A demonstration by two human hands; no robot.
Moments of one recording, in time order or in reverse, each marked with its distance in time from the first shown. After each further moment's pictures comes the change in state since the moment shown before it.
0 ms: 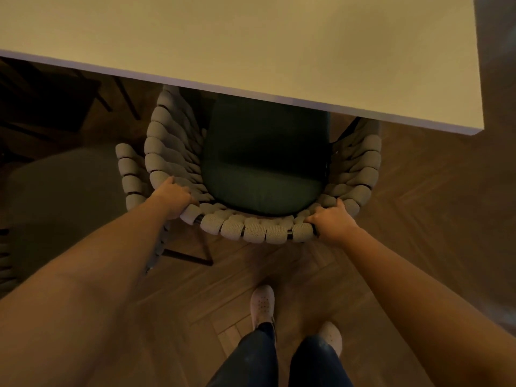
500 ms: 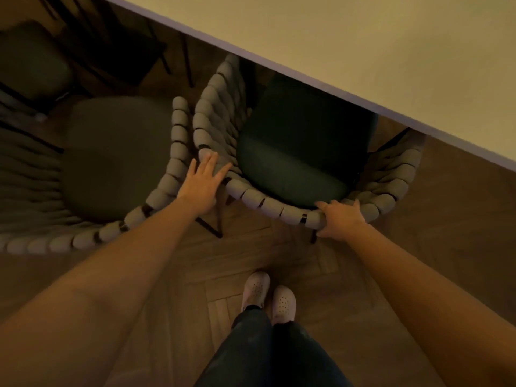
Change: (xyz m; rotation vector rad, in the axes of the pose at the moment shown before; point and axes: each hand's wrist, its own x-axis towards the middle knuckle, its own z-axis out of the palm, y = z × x) left_hand -0.070 0.075 0.043 -0.558 0.318 -0.387; right_hand 0.002 -0.027 -0.005 0.044 -0.019 -0.003
